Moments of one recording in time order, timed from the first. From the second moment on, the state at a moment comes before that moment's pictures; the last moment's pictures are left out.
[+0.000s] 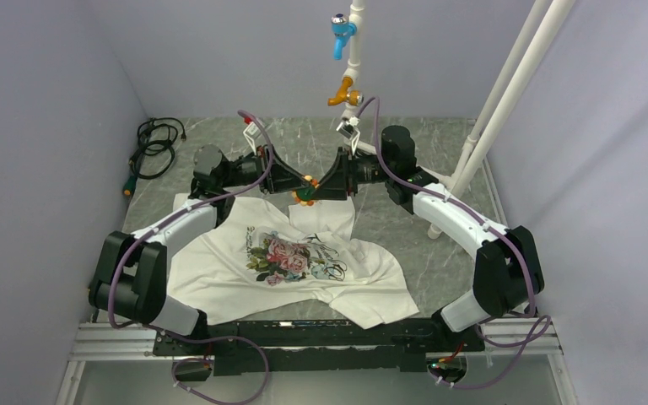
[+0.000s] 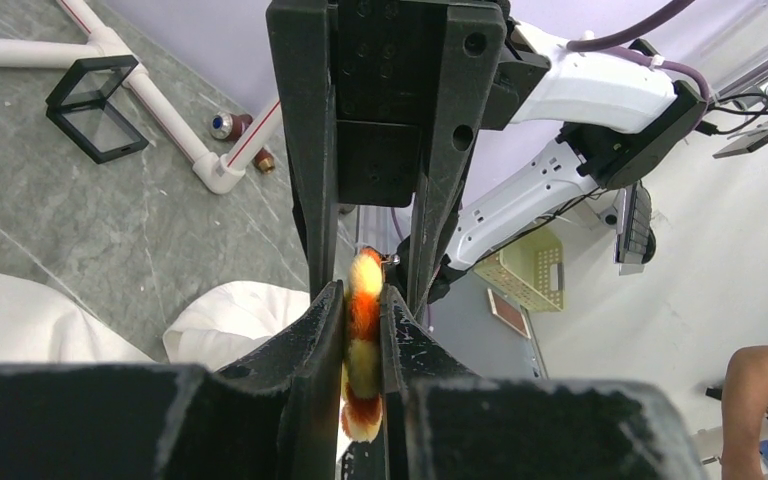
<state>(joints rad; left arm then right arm) -0.31 1.46 0.86 0.90 1.15 -1.01 0.48 1.50 1.11 0.21 -1.12 0.53</state>
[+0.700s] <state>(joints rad) -0.27 1.37 0.85 0.65 1.14 -0.81 0.48 1.50 1.11 0.19 -1.14 0.51</state>
